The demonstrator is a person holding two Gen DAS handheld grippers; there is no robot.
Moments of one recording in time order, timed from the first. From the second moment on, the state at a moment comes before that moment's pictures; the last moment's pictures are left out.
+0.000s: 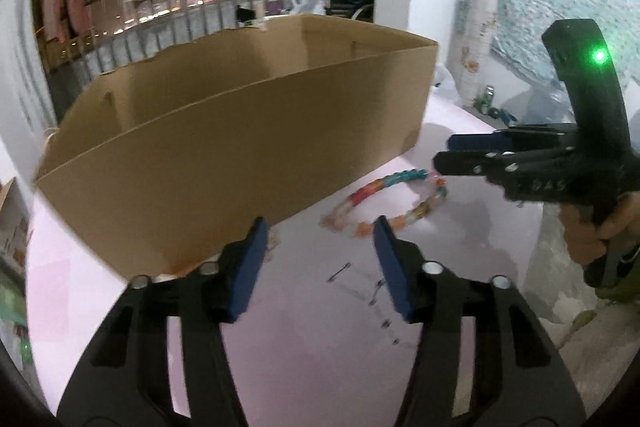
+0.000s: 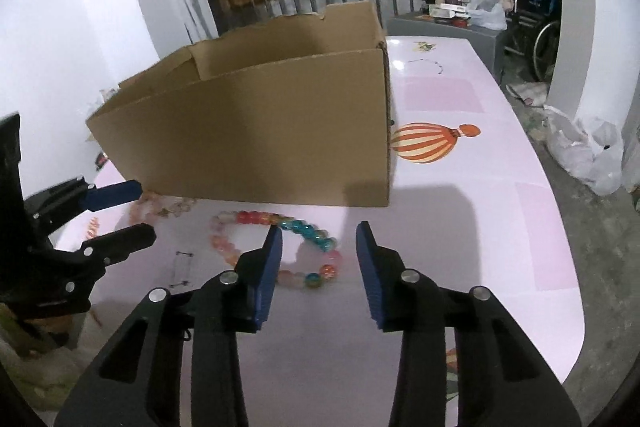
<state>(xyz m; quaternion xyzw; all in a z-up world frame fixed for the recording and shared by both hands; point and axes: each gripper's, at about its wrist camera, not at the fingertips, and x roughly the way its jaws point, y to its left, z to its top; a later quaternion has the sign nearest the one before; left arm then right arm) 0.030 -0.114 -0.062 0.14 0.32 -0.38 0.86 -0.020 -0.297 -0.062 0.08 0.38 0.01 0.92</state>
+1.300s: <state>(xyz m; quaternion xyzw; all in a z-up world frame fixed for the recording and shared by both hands) 0.033 -0.140 -0.083 0.11 0.39 -0.42 0.81 -0.028 -0.277 -0.076 0.03 0.41 0.03 0.91</state>
